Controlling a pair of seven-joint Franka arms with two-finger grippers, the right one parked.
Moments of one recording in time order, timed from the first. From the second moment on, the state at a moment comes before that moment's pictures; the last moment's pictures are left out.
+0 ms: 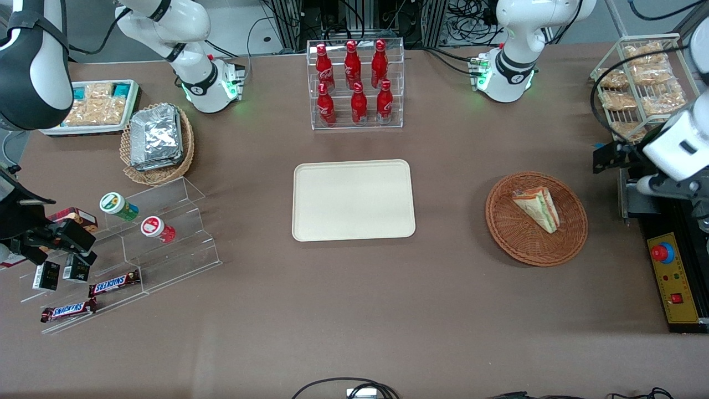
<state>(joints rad) 0.07 0.08 -0.10 -1.61 0.04 1.55 0.09</state>
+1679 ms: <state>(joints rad) 0.07 0.06 -0.10 -2.49 0.04 2.58 -0.51</state>
